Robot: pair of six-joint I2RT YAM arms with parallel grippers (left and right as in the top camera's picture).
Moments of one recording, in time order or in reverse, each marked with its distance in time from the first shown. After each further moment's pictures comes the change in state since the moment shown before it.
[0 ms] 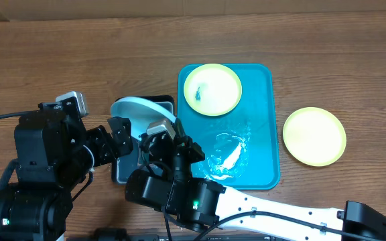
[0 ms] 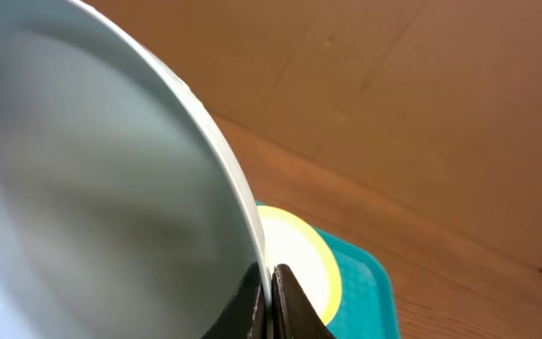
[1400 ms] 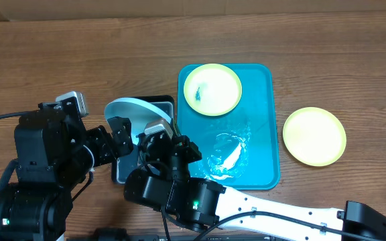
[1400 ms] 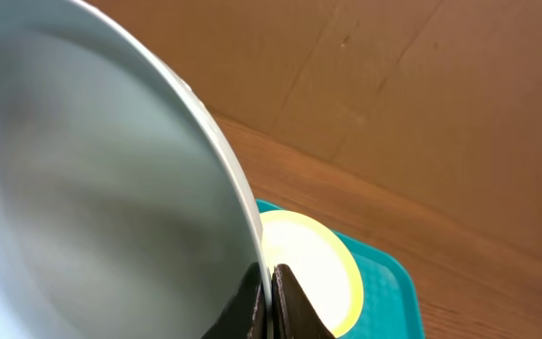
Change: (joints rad) left arm 0.000 0.000 0.000 0.000 0.000 0.000; right arm -0.003 0.000 0.000 0.048 -0.029 -0.007
